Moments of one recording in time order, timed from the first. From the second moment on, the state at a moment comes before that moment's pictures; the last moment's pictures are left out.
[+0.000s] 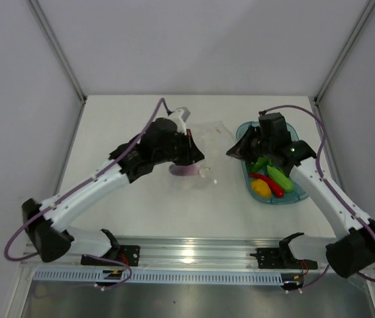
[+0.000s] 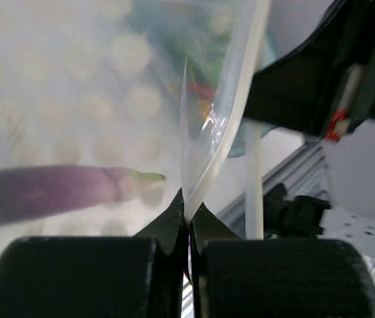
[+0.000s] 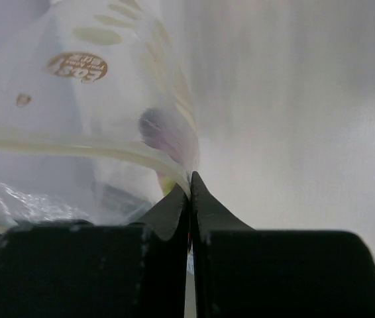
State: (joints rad) left arm -0.82 1.27 1.29 -0.52 0.06 -0.69; right arm 0.50 1.21 1.20 -0.64 -0.20 0.90
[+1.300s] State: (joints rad) left arm -0.77 1.34 1.06 -0.45 0.20 -0.65; right arm 0.75 1.30 1.22 -0.77 0.05 0.73
